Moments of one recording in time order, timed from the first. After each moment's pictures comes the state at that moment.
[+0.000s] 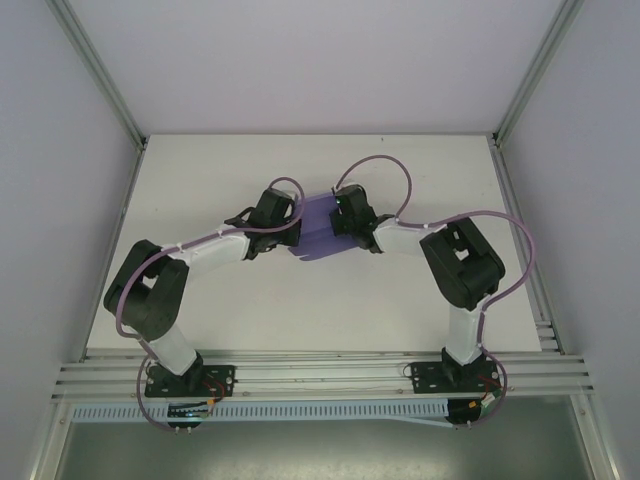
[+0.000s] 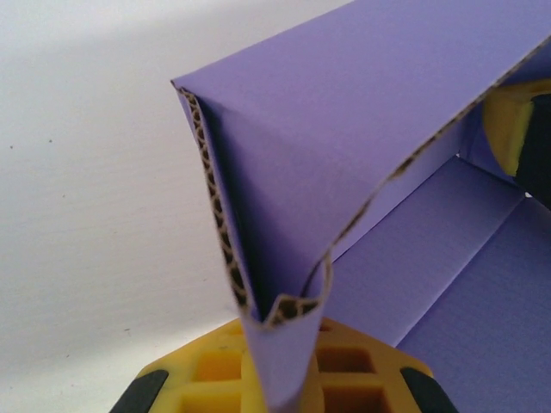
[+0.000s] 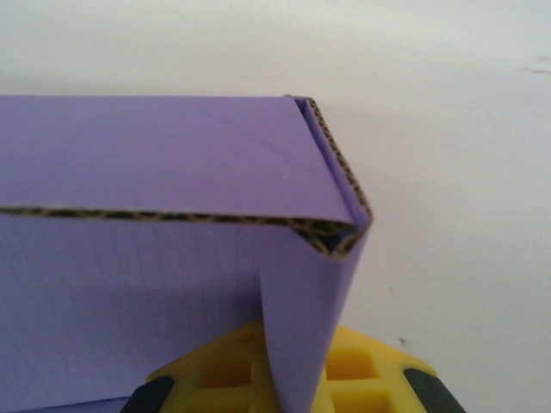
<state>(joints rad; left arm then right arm) -0.59 1.69 1.00 -0.16 -0.03 -0.38 0.64 1.90 1.09 0.07 0.28 0.18</state>
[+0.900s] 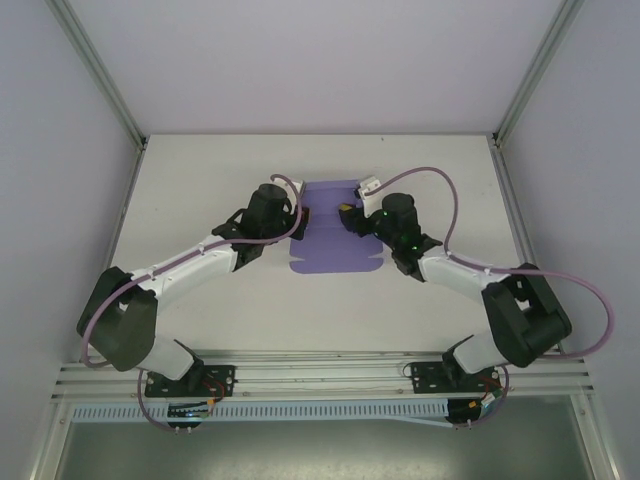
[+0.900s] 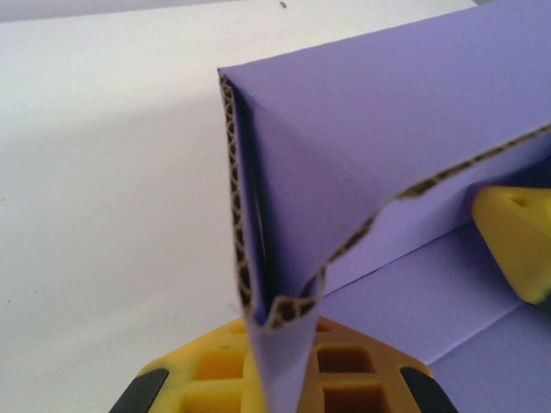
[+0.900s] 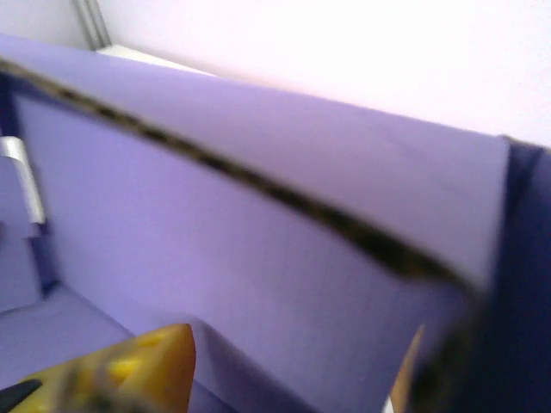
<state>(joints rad) -0.65 1.49 0.97 -0.03 -0.02 -0.27 0.57 1.43 0.72 0.42 -0.07 -0.05</state>
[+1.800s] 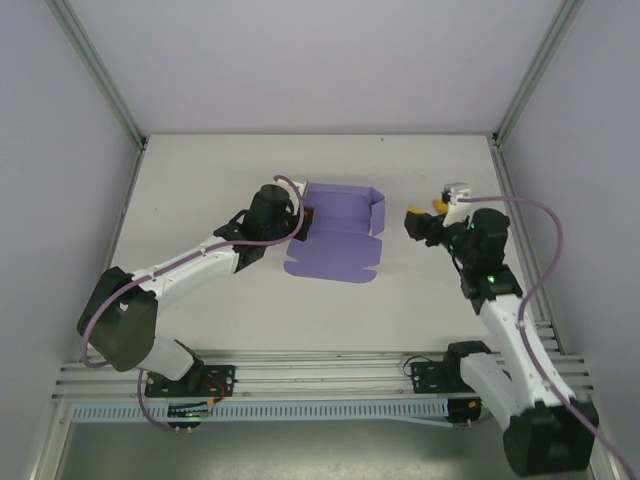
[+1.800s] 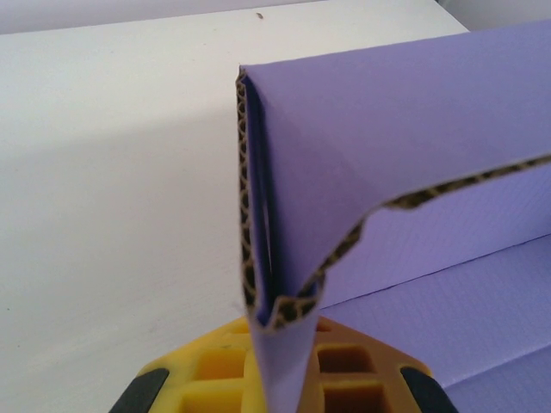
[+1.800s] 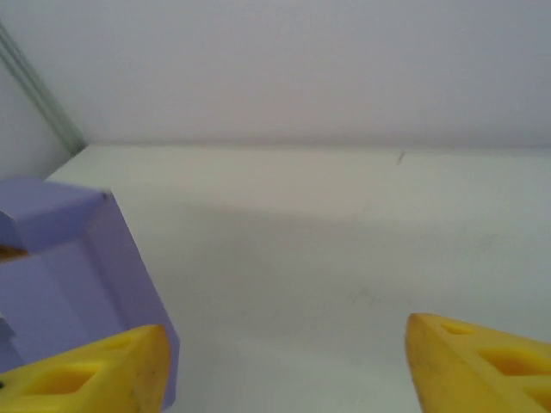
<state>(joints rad) -0.67 1.49 0.97 -0.01 -0.01 -0.27 0.11 0.86 0.60 -0.04 -0.41 0.10</state>
